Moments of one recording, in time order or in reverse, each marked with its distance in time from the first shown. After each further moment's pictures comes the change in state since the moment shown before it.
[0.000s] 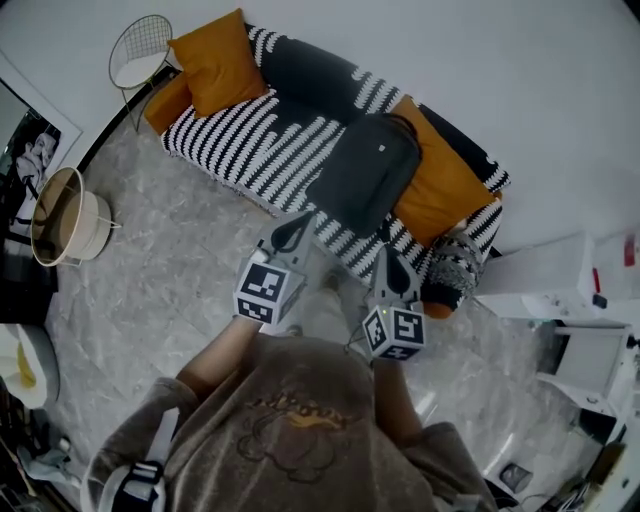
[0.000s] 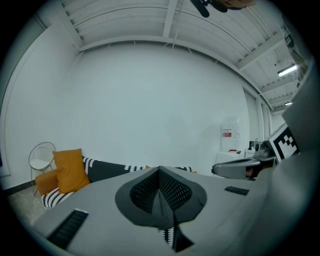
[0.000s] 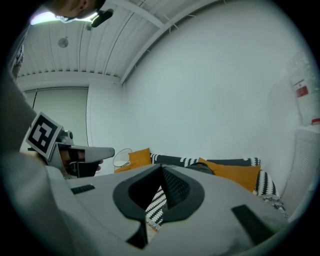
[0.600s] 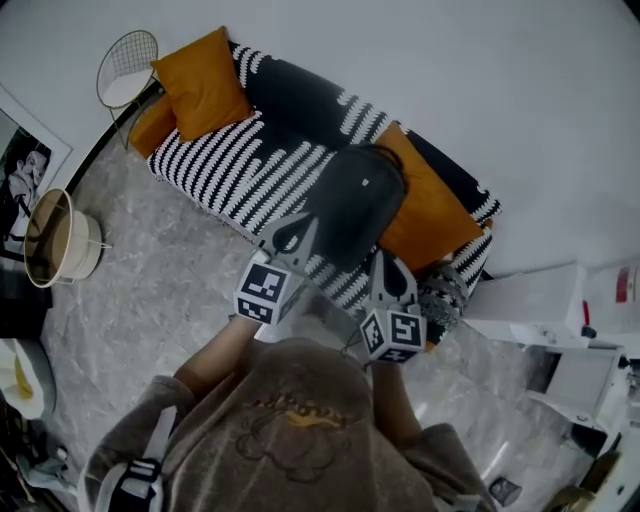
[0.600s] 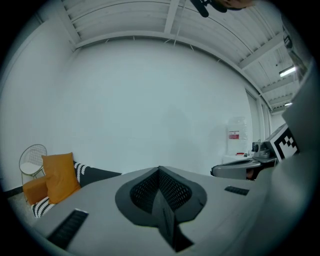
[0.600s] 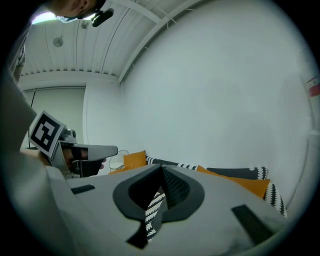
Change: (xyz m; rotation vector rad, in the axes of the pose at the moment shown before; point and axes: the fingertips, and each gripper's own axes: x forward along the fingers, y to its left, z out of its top) left arm 0.131 0.027 0.043 -0.003 0.006 -0.027; right arm 0.106 -0.069 0.051 -0.011 -0.002 0.012
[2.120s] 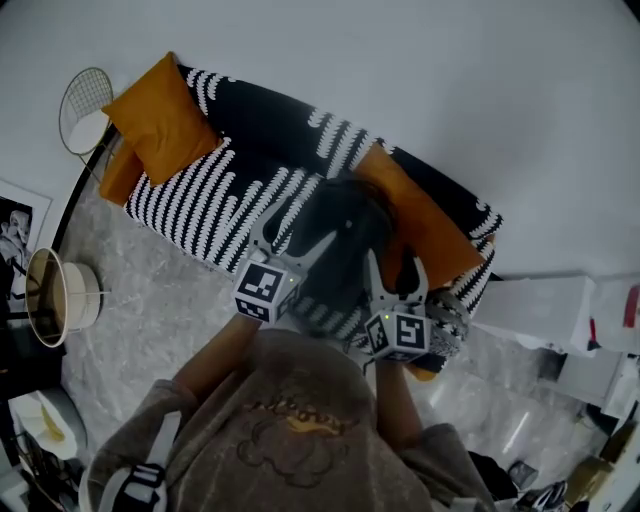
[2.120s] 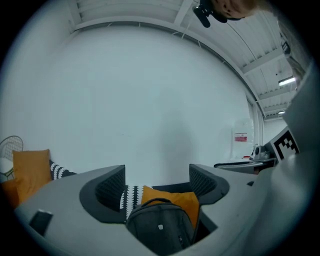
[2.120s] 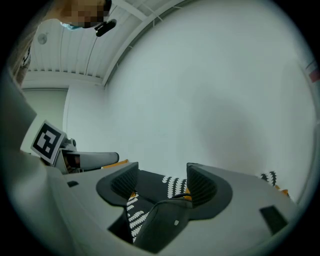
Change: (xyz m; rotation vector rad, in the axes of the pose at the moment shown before) left arm 0.213 0.077 0.026 -0.017 -0.026 -0.119; right arm 0.173 -0.112 0.038 0.081 -0.071 -0.109
